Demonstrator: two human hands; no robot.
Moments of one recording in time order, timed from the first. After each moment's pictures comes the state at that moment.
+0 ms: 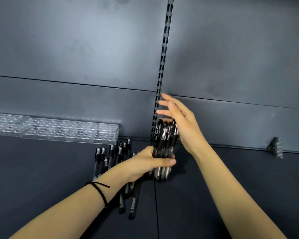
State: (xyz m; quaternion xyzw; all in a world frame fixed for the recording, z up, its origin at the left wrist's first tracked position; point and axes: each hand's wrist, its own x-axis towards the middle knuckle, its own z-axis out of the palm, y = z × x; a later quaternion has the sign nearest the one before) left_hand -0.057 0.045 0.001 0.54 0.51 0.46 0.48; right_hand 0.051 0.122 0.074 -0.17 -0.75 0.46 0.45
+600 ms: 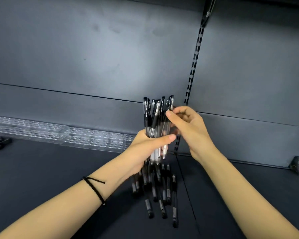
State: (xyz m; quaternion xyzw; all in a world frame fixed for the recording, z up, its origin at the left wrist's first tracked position) left_hand -0.116 -0.030 0.060 0.46 0.47 0.66 0.36; right_hand -0.008 0.053 0.098 -0.19 -0.70 0.49 0.49
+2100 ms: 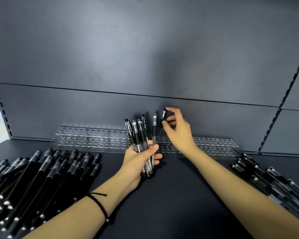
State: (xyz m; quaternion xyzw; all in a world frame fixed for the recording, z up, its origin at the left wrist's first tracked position) left_hand -0.437 -0.136 -0.013 0.27 0.44 0.74 0.43; right_hand -0.349 -0.003 0.022 -0.28 -0.80 0.22 0.48
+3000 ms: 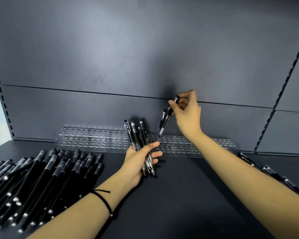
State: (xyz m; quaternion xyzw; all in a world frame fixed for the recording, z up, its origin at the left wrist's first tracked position) left_hand -0.440 -0.140 -0.008 0.25 0.44 0.73 0.46; right_hand -0.348 -0.013 0.077 -0.26 -0.71 0.25 0.61
